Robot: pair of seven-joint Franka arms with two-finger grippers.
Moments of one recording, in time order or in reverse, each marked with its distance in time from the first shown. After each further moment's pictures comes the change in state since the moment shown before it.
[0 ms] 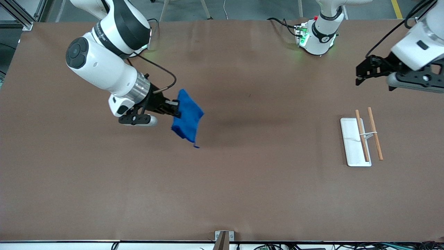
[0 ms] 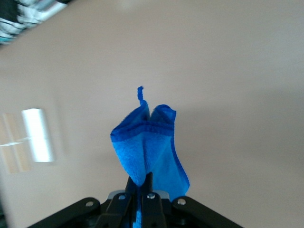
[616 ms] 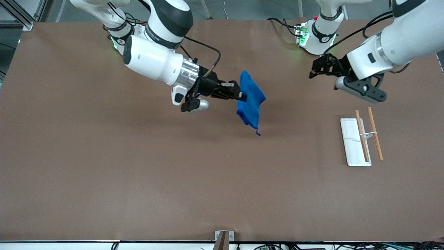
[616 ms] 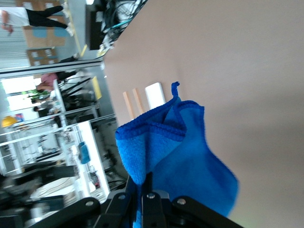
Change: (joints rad) left arm 0.011 0.076 -0.056 -0.071 -0.390 -0.007 0.033; right arm 0.014 0.240 0.333 0.134 0.271 0.406 0.001
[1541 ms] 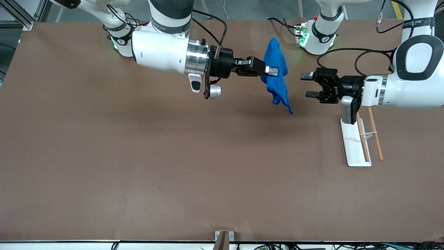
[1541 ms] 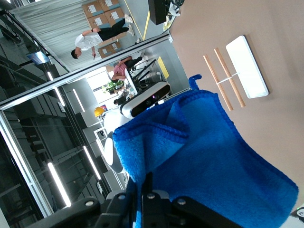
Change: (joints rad) left arm 0.030 0.036 0.189 -0.328 -0.661 -0.042 0.535; right arm -0.001 0.073 0.156 0.137 0.291 0.114 -0.070
